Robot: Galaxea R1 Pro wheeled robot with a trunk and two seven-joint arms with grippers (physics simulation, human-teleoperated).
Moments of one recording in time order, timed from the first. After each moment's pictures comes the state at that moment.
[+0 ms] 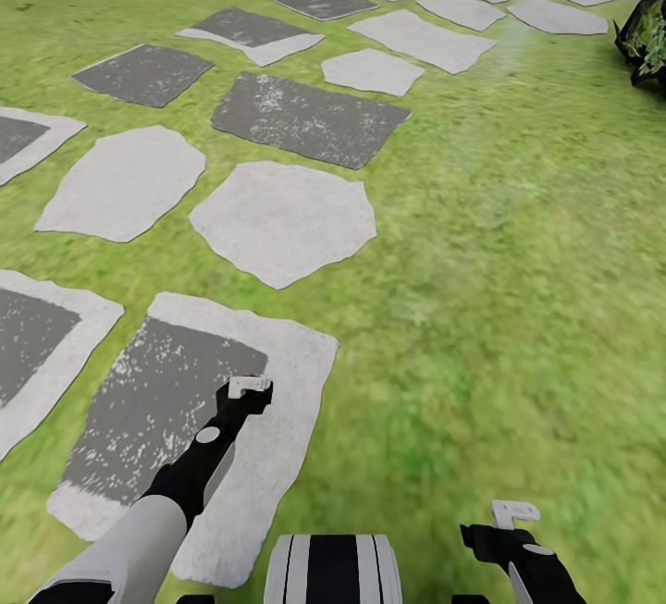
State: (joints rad) left arm -0.71 -0.05 0.00 -0.52 -0.06 -0.16 -0.01; right arm -0.24 -0.08 -0.12 -0.90 0.00 0.41 0.00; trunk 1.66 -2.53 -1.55
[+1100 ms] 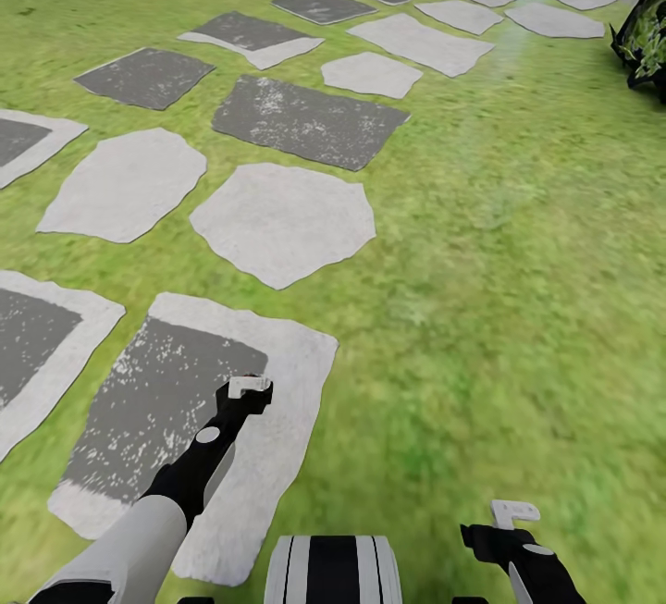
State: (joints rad) left arm -0.71 -0.05 0.00 -0.52 -0.06 -0.16 -0.01; right arm -0.24 -0.08 -0.12 -0.90 0.00 0.41 0.00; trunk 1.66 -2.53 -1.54
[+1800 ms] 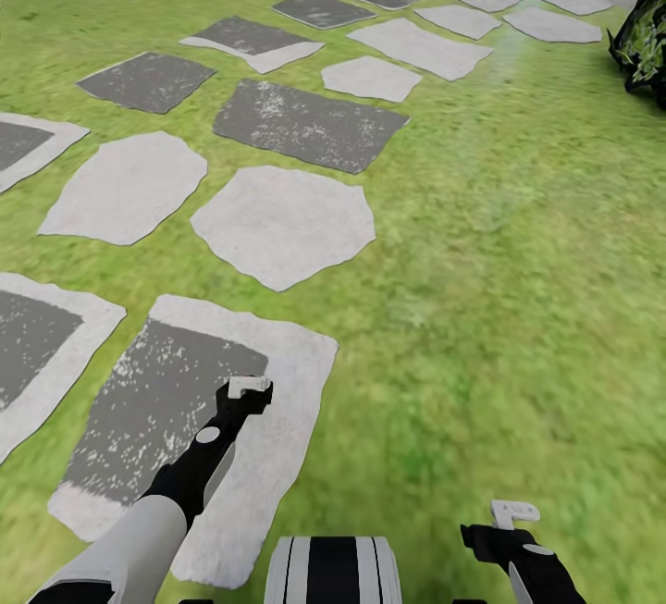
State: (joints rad) left arm -0.71 -0.05 0.00 -0.52 -0.06 -0.16 -0.01; right arm -0.24 -0.08 -0.12 -0.90 0.00 0.41 0.00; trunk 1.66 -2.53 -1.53
